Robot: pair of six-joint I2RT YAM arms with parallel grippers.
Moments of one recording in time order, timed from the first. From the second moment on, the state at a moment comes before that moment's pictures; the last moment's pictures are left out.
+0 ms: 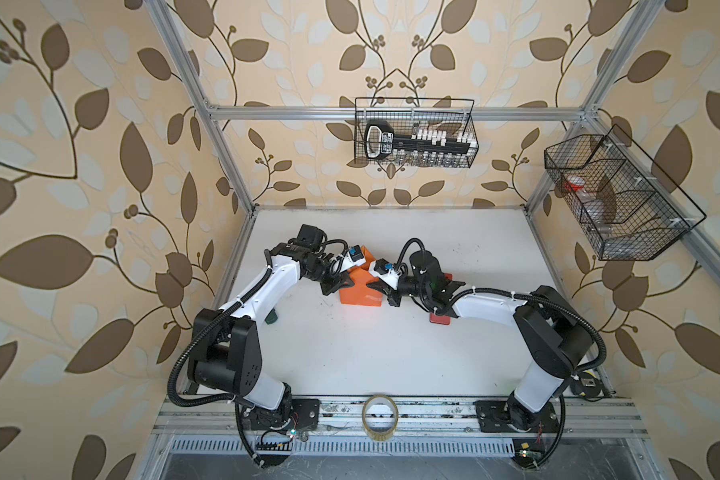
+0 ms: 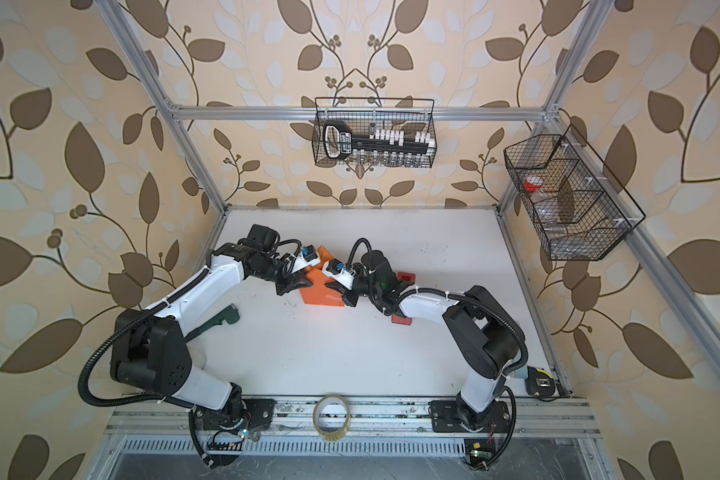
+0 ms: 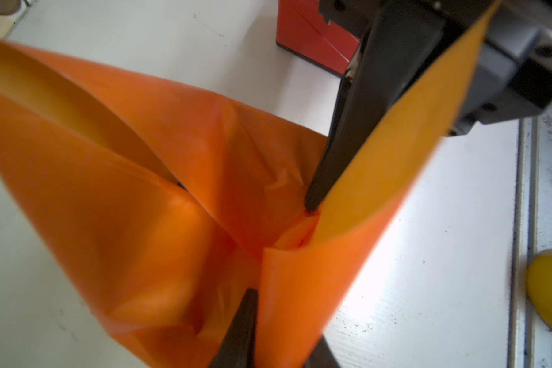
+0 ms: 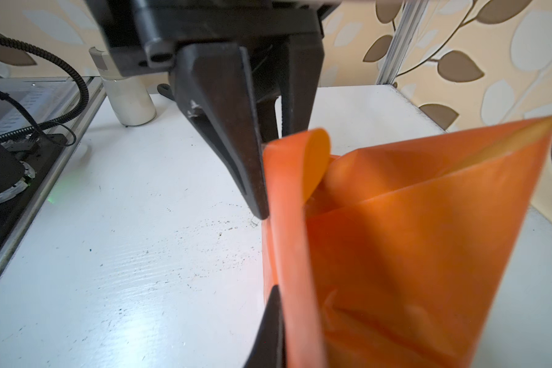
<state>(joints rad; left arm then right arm) -0.22 1.51 1.17 -0.77 0.60 0.82 0.67 1.75 0.95 0.37 -0.50 -0.35</state>
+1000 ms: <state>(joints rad) -0.22 1.53 1.17 -0.76 0.61 0.79 0.74 1.46 0.82 0.41 -0.50 -0.15</state>
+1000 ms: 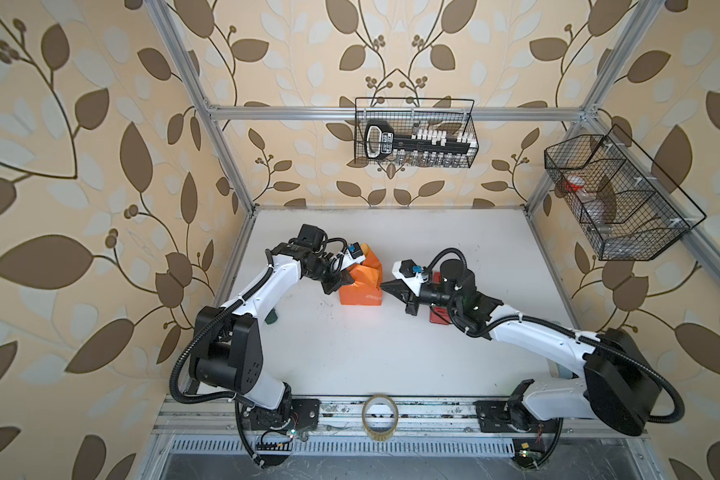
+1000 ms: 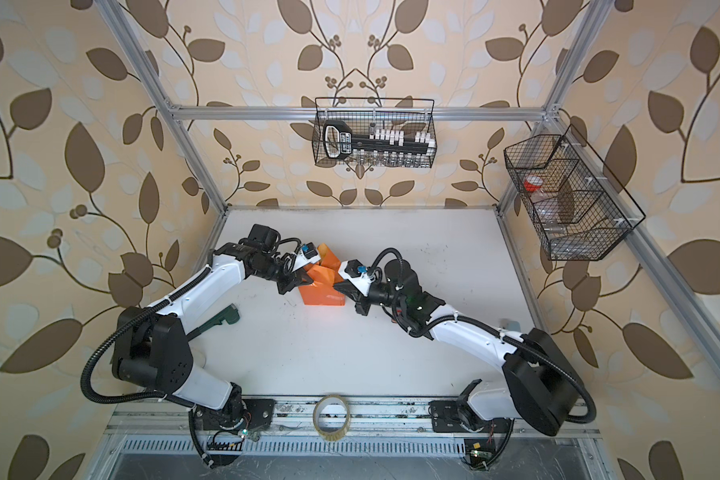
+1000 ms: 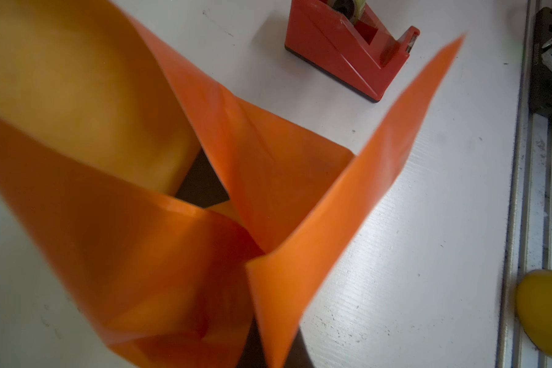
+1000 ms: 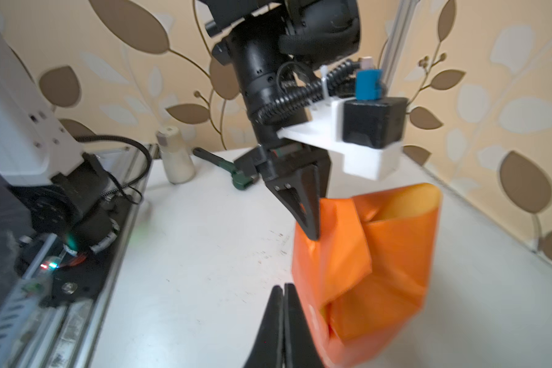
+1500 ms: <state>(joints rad) -0.22 1.53 1.17 -0.76 0.61 0.79 0.71 1.76 0.94 0.47 -0.49 -0.11</state>
